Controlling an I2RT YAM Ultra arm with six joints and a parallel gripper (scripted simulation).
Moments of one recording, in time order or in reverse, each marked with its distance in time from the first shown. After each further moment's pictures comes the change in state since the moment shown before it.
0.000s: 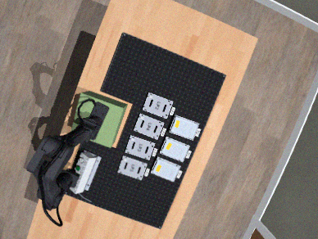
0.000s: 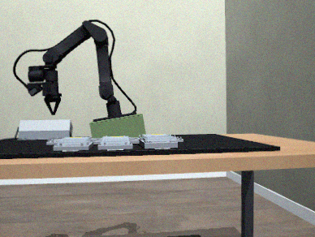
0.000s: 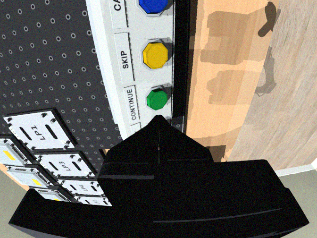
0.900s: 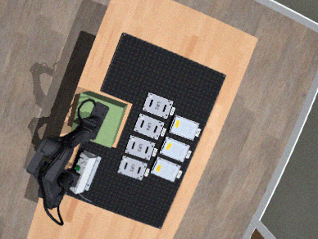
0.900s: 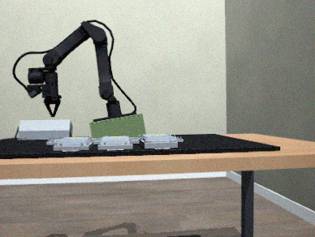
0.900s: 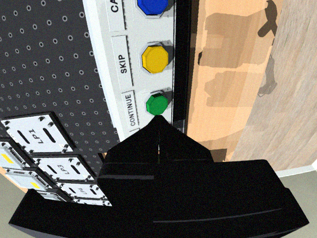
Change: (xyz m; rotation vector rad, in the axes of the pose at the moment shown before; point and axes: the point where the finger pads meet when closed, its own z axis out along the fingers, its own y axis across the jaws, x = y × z) arm -0.002 0.000 0.009 0.000 -0.004 0.000
